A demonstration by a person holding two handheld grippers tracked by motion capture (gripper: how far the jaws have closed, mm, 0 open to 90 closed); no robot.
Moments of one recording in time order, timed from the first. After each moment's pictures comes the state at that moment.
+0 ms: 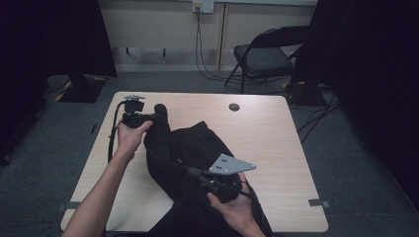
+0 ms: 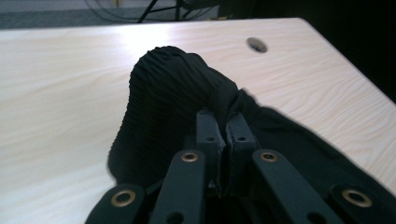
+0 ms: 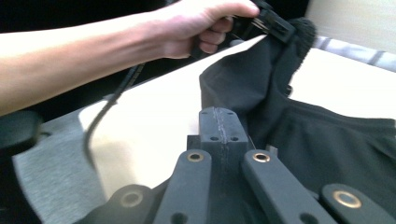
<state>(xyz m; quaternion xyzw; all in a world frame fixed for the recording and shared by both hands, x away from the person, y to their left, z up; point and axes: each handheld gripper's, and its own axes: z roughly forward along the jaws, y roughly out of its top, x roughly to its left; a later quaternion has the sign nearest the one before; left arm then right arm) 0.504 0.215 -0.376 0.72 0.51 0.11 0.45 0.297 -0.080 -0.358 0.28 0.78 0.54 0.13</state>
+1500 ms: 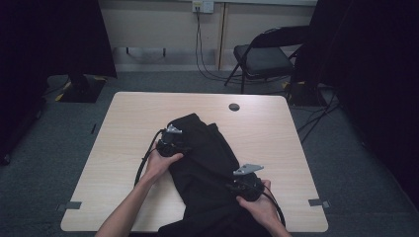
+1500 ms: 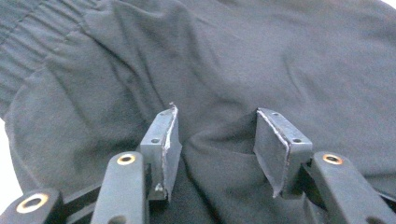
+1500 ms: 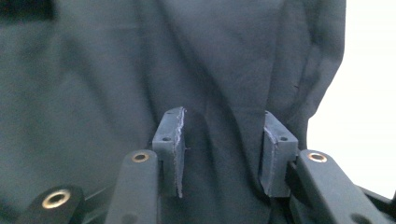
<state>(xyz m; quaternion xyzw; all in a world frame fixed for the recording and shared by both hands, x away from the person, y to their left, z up) 0.482 0.141 -0.482 0.82 0.42 0.09 0.38 0.347 -0.150 -0.483 0.39 0.85 0.32 0.14</state>
